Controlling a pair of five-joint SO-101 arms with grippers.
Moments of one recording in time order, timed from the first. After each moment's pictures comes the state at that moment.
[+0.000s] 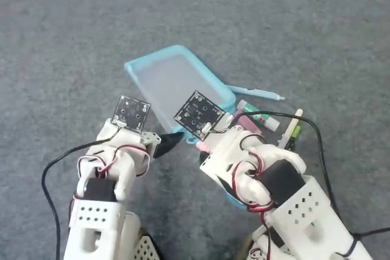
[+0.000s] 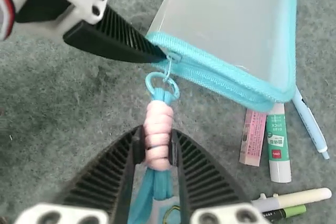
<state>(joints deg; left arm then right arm) -2.6 -71.1 84.0 38.8 -11.7 -42.3 -54.7 40.6 76.7 14.2</state>
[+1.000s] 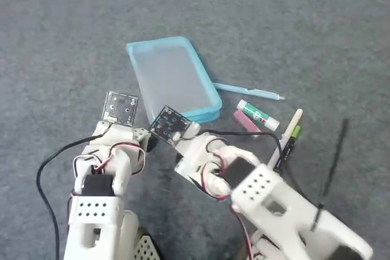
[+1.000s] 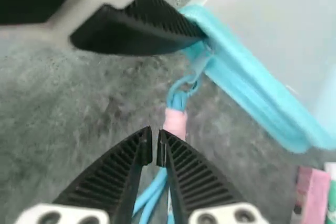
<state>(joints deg) -6.1 -68.1 83.5 38.6 -7.4 -48.8 -36.0 59.1 38.4 12.4</state>
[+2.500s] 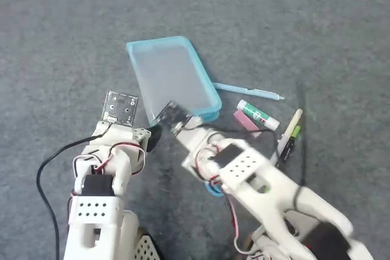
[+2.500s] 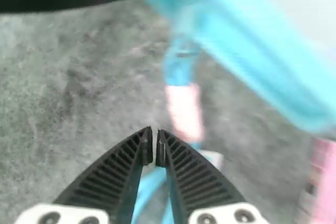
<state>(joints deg) -6.1 -68.1 83.5 38.6 -7.3 -42.3 -25.2 56.4 39.3 12.4</state>
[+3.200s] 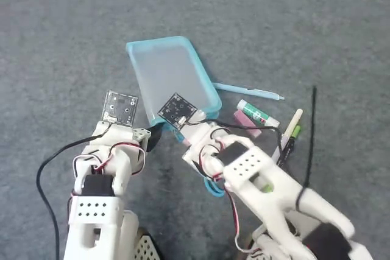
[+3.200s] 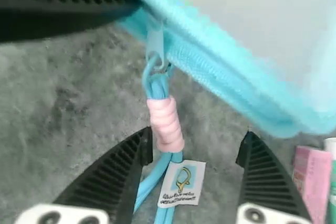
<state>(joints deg) -6.1 -68.1 83.5 38.6 -7.3 -41.9 -21.3 56.0 34.4 13.0</state>
